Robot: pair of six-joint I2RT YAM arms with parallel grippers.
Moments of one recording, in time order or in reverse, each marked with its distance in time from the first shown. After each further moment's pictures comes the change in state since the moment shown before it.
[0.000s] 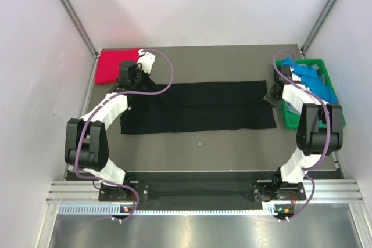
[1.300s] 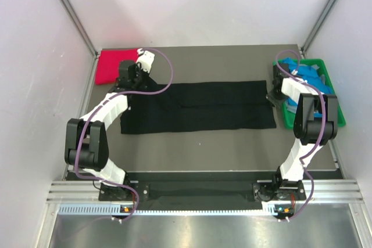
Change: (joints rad) left arm 0.000 0.000 -0.001 0.031 -0.008 -0.015; right arm -0.023 0.159 0.141 -0.130 0.093 0.140
